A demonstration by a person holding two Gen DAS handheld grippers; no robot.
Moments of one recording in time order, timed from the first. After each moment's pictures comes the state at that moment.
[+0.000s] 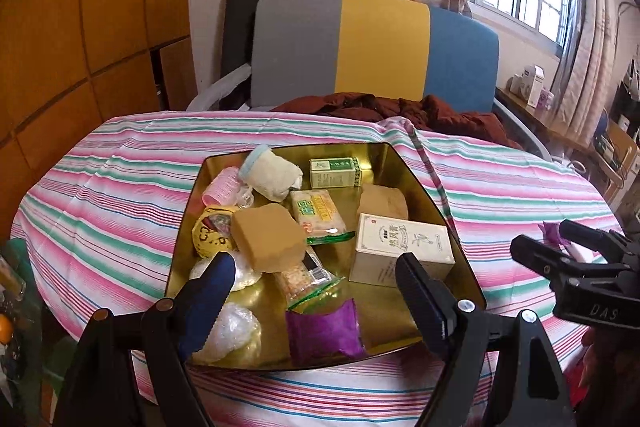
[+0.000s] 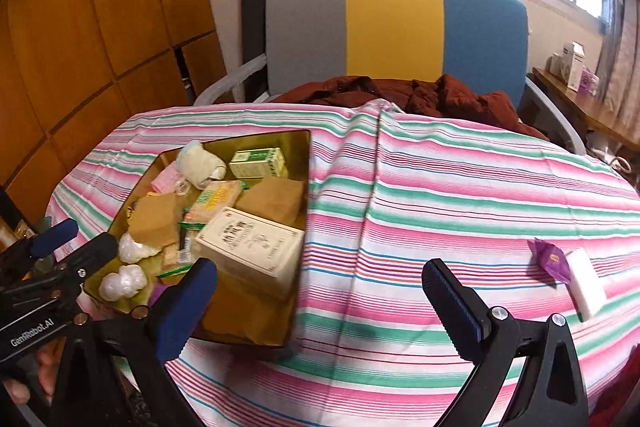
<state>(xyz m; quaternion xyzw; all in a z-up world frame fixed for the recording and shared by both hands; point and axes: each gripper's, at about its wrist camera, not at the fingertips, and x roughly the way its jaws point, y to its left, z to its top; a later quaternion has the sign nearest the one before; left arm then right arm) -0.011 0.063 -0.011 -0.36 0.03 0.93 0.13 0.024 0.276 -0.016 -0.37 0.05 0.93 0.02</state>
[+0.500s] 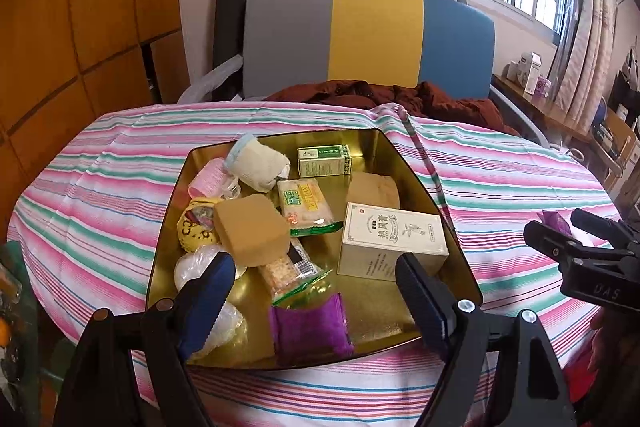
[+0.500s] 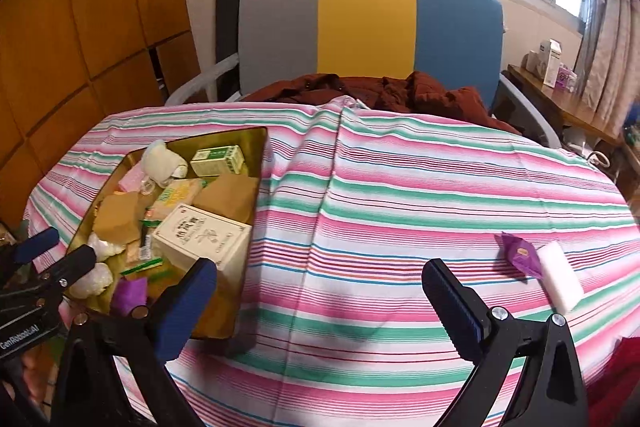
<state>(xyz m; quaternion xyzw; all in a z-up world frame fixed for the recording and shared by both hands) -0.016 0.078 -0.017 -0.37 0.04 0.92 0.13 0.026 0.302 -0.021 -0.38 0.04 0.92 0.07</state>
